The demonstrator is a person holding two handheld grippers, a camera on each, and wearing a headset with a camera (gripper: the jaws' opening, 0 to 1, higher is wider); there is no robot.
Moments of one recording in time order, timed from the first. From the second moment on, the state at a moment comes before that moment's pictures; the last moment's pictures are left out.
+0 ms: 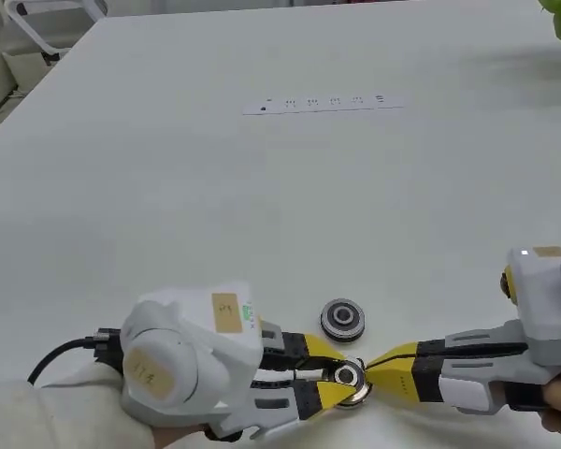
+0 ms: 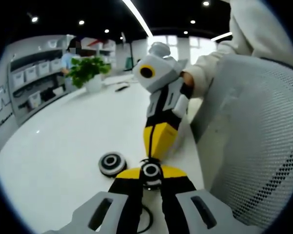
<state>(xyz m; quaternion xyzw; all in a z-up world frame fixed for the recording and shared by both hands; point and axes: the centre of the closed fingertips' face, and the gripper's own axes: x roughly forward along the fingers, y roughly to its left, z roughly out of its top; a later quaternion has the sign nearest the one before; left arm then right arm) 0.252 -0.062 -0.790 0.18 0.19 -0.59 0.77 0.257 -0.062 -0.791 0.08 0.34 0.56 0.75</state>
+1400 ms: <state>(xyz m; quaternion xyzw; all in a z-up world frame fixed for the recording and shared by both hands) 0.253 -0.061 -0.792 0.18 0.19 -0.59 0.77 0.253 -0.056 -0.785 0.07 0.33 0.58 0.74</state>
